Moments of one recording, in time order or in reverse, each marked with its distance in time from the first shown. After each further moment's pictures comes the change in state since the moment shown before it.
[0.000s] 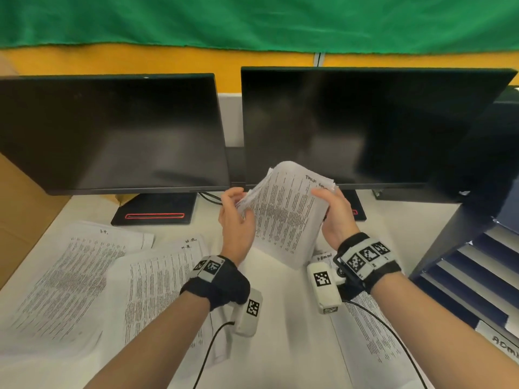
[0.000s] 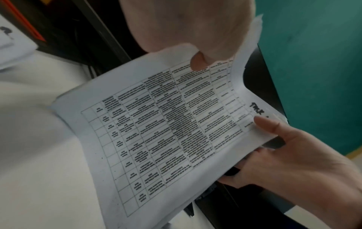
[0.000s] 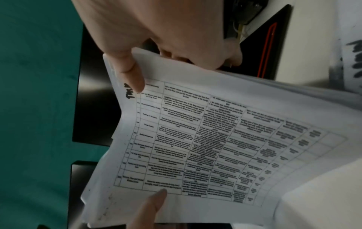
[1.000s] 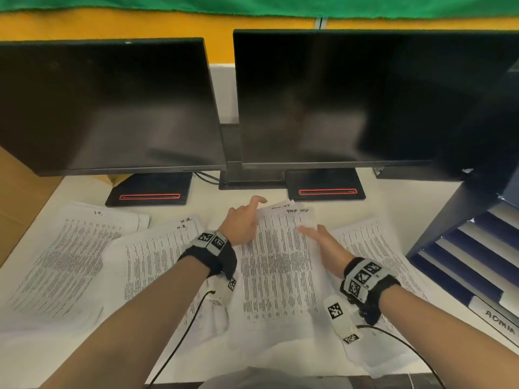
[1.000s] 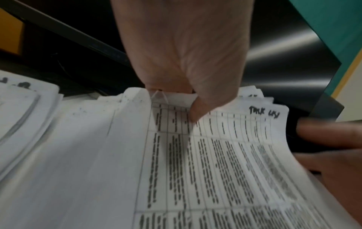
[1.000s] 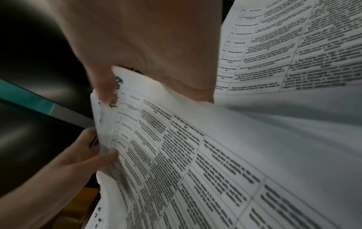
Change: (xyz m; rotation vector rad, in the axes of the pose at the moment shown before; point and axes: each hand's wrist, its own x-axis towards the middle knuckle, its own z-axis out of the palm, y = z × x) left_hand 0.005 -0.036 0.002 0.797 -0.723 0.054; right_hand -0.018 0.093 -0.067 -0.491 -0.191 0.357
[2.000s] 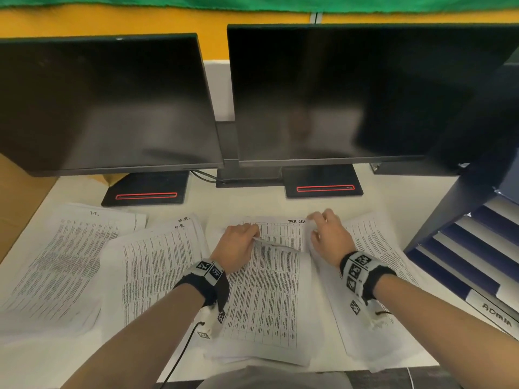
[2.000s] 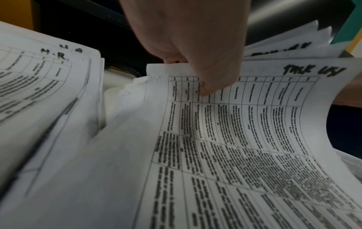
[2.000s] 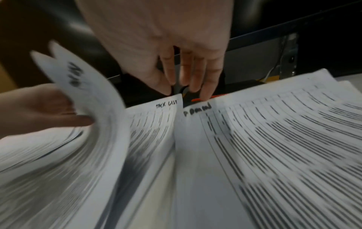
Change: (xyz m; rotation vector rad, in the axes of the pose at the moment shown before) left_hand -0.029 -0.037 0.054 0.154 0.208 0.238; right_hand 0.017 0.004 -0.014 -1.151 0.395 -0.441
